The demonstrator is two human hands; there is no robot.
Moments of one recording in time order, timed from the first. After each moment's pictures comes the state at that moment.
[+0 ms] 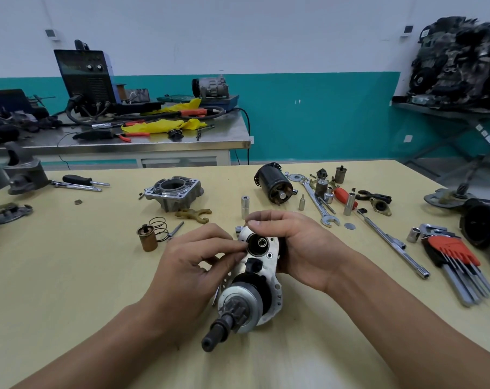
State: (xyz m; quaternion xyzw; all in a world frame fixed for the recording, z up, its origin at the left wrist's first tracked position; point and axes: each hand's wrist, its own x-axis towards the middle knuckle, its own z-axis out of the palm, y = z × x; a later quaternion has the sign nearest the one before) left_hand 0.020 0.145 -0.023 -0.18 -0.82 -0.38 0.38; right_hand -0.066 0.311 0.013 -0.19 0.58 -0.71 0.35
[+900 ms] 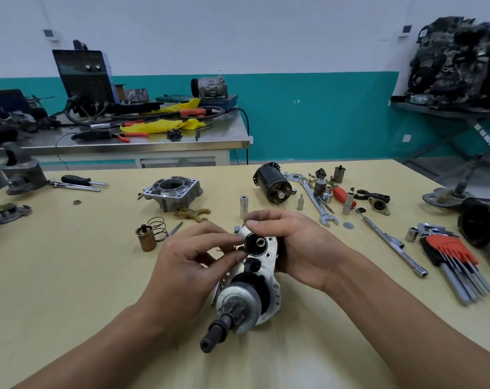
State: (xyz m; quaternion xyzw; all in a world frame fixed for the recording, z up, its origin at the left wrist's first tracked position) left_hand 0.022 0.144 -0.021 -0.15 -0.82 -0.42 0.36; right_hand -0.066 0.311 0.014 -0.19 0.58 -0.71 0.35
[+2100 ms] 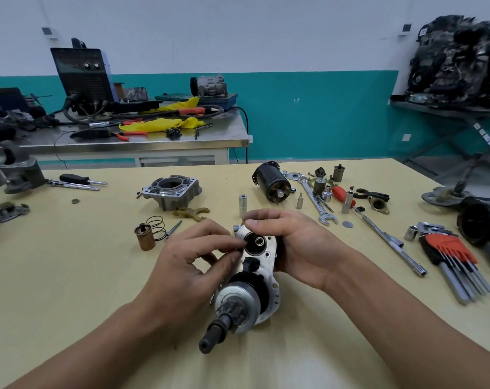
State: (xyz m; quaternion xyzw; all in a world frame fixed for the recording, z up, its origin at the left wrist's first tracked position) left_hand 0.022 0.141 -0.025 -0.17 -0.83 -0.40 0.35; right_hand -0.065 0.311 0.014 -0.19 0.58 -0.71 0.35
